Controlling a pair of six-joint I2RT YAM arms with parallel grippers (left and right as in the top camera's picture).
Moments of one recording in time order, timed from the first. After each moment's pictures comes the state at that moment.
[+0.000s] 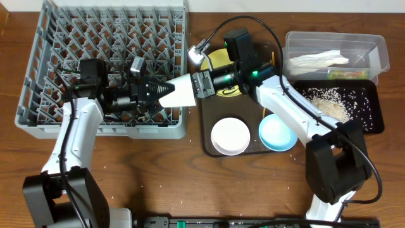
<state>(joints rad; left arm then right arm) 0.14 1.58 1.12 -0.84 1.54 -0.22 0.51 1.94 1.48 -0.22 -1.21 0.45</state>
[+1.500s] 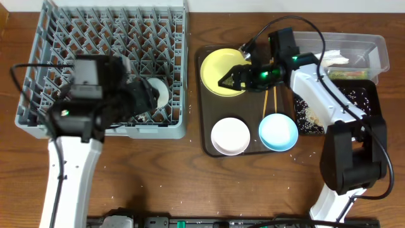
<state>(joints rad) -0.09 1.27 1.35 -1.09 0.22 -0.42 0.26 1.95 1.48 -0.66 -0.84 0.20</state>
